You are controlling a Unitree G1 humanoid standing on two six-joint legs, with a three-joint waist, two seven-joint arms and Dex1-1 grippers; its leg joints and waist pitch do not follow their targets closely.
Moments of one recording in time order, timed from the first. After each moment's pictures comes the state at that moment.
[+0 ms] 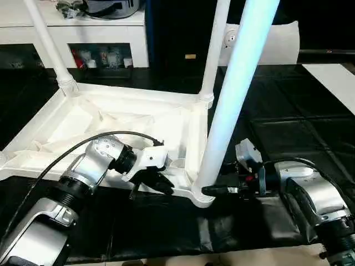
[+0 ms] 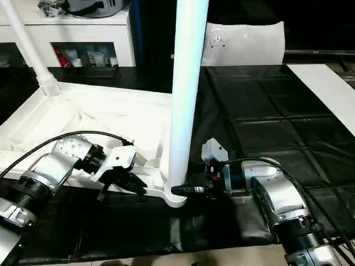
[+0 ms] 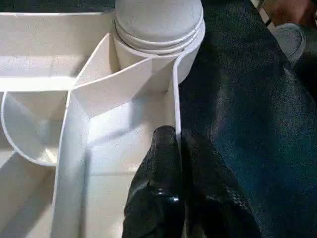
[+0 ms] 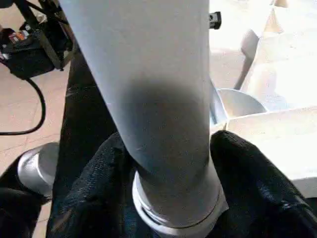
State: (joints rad) left arm -0.63 0.46 -0.42 0.54 0.02 0.00 -1.51; right arm -0.33 -0.49 0.21 0.17 0.30 0.31 1.31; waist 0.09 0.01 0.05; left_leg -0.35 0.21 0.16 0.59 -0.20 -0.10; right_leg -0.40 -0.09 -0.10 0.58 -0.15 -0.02
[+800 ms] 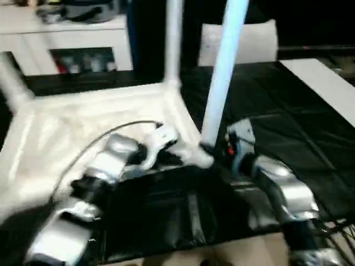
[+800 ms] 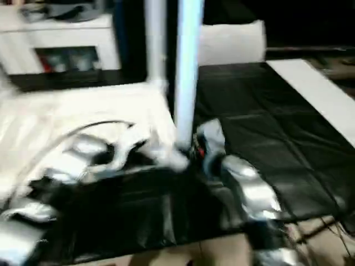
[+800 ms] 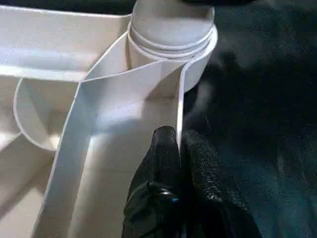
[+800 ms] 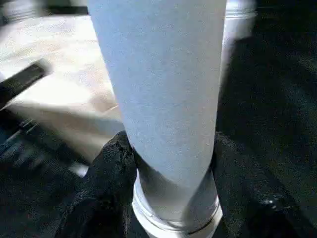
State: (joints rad) left arm -0.66 0.21 -0.26 0.57 0.06 0.41 -0.95; right arm -0.36 -0.10 0.02 0.18 0.14 0.47 0.45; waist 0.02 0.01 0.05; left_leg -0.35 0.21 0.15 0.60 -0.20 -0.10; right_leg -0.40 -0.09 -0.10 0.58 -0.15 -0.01
